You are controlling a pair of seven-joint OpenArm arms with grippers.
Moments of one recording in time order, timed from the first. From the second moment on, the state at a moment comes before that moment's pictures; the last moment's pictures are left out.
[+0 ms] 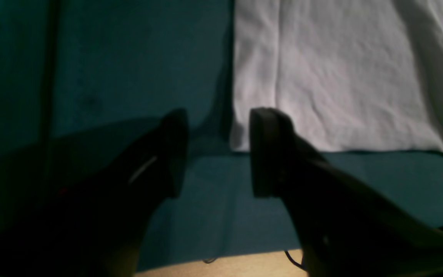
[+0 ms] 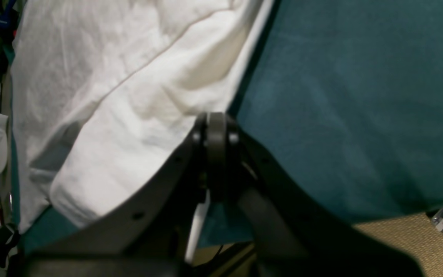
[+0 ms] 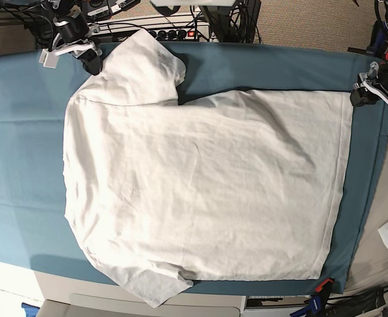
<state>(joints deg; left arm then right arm) 22.6 -28.0 -29.7 87.1 -54.0 -24.4 52.9 -36.5 0.3 36.3 99.8 51.5 22.2 -38.8</state>
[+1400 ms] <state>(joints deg) 24.0 -27.5 -24.5 91.6 -53.2 -26.6 56.5 -44.9 6.0 37.5 100.2 51.1 27.0 -39.0</state>
